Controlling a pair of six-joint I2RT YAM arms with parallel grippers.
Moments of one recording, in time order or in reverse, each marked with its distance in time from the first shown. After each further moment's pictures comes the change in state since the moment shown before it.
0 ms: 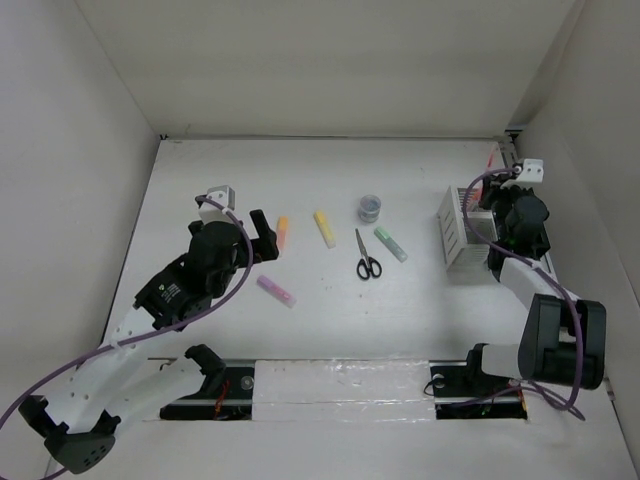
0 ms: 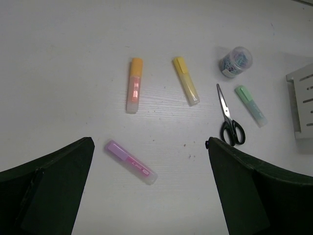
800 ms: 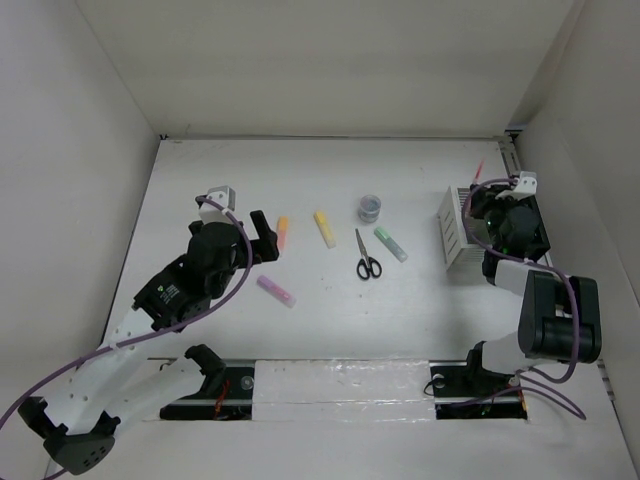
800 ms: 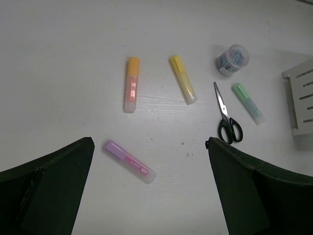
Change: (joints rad) left arm 0.000 -0.006 -0.001 0.002 0.016 0.007; right arm -0.014 0.153 -0.079 0.216 -0.101 0.160
